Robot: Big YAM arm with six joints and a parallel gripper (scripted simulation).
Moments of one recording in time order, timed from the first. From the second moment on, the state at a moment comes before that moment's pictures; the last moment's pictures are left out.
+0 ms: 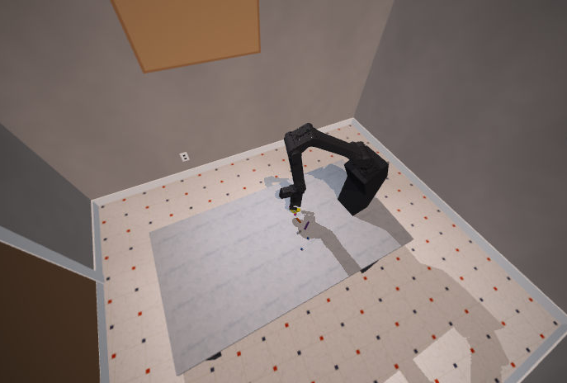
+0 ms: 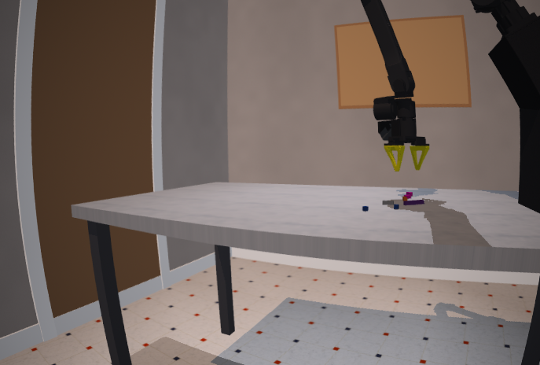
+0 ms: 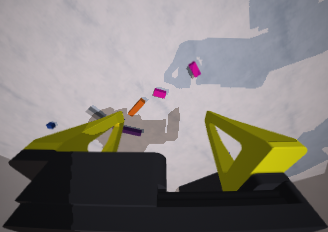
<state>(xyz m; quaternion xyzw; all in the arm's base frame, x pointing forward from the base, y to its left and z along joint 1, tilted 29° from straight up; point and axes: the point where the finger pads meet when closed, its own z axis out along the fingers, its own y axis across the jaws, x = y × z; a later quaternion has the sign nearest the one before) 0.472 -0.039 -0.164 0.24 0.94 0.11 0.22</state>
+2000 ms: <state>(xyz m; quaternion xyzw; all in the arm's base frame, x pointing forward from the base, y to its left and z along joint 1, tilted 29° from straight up) 0.470 0.024 -0.168 0.57 0.79 0.19 0.16</state>
